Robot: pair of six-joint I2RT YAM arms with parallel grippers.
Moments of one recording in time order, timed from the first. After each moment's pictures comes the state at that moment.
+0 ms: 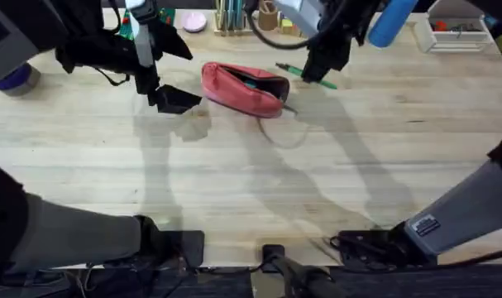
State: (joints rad) left arm 0.18 1.60 1.17 -0.85 0.79 1.47; right arm 0.41 1.87 1.79 -1.32 -0.05 -0.89
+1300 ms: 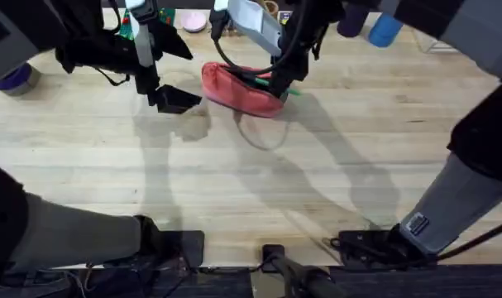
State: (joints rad) left arm 0.18 1.60 1.17 -0.85 0.79 1.47; right arm 0.51 1.99 1.79 -1.17 -0.13 -0.93
